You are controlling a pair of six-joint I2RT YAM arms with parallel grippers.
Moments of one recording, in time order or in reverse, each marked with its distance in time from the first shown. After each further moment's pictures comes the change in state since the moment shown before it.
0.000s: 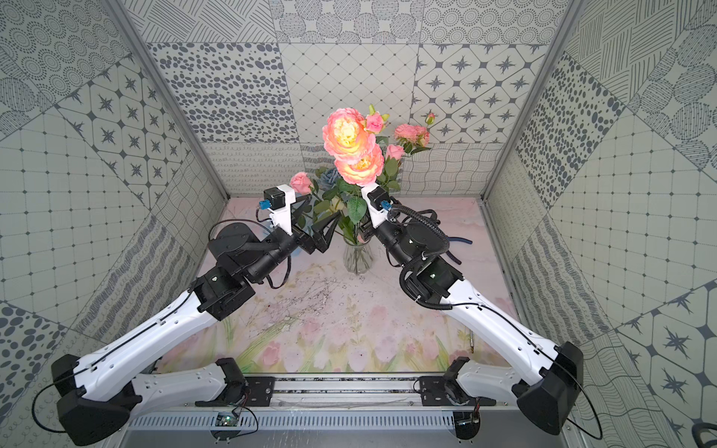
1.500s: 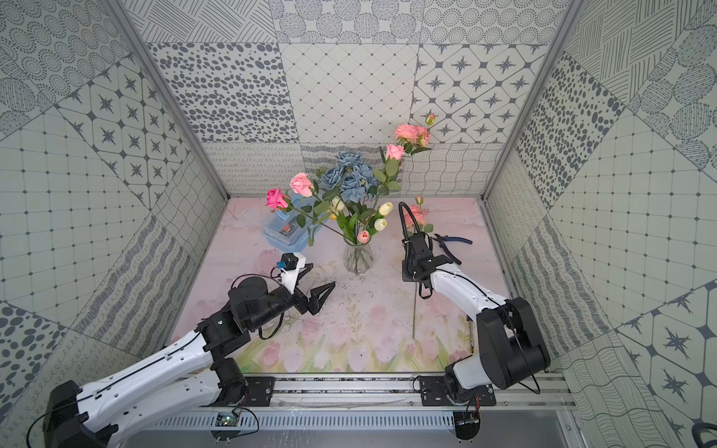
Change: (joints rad) left arm 0.000 -0.286 -0.620 -0.020 0.106 -0.102; right arm -0.394 0.341 -0.246 -0.757 0.150 0.588
